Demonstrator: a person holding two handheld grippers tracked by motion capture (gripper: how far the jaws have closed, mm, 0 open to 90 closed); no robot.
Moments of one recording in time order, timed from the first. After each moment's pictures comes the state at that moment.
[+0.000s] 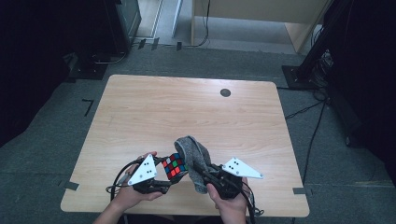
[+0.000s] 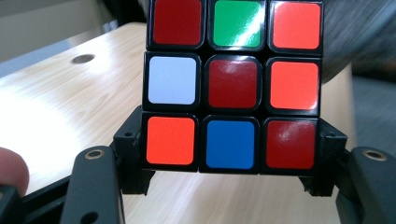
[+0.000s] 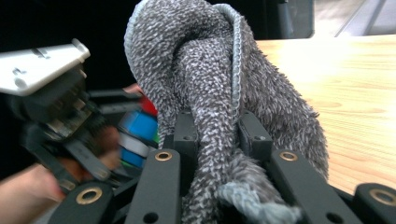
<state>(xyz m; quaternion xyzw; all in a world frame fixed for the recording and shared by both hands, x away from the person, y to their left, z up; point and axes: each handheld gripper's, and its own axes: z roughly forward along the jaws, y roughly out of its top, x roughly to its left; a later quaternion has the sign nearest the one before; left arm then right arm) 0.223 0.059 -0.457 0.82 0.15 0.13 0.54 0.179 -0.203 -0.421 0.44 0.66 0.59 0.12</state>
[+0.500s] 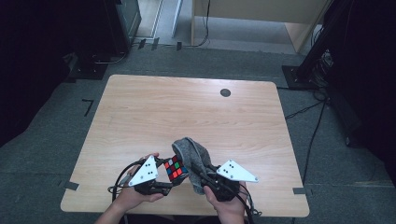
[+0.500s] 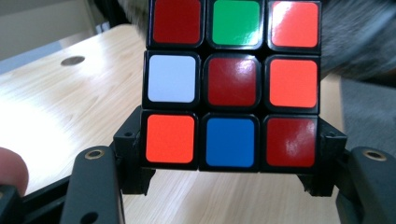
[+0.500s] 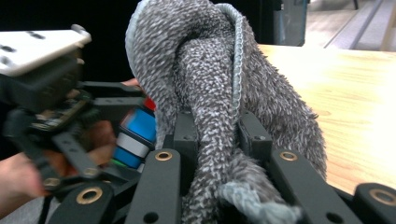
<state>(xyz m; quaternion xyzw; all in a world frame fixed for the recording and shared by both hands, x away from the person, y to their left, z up) 0.221 0.058 -0.455 0.81 0.14 0.12 0.55 0.176 -0.197 -0.425 0.42 0.68 0.58 0.16</state>
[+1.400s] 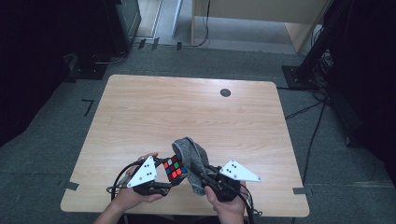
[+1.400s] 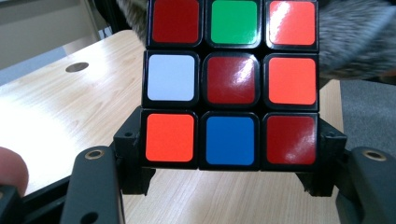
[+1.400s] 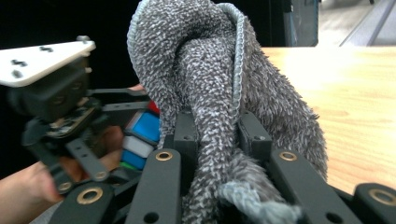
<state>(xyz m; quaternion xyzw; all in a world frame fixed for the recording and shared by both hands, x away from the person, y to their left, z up) 0.219 0.061 -0.451 0.81 0.13 0.12 0.56 0.176 -0.200 -0.424 0.43 0.67 0.60 0.13</state>
